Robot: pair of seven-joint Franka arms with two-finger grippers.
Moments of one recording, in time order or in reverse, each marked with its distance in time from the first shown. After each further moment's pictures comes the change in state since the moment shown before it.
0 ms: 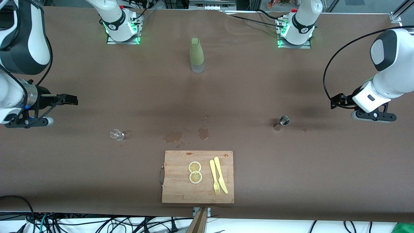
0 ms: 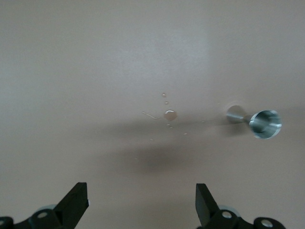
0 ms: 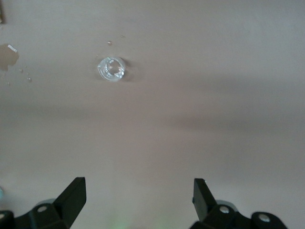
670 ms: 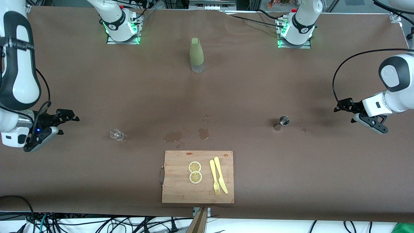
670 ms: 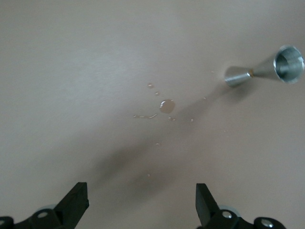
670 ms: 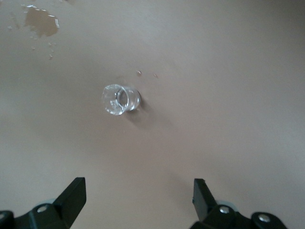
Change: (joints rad) left arm 0.182 0.185 0.003 -0.012 -0.303 0.084 0.770; right arm -0.165 0.220 -0.007 -0.025 0.318 0.255 -0.830
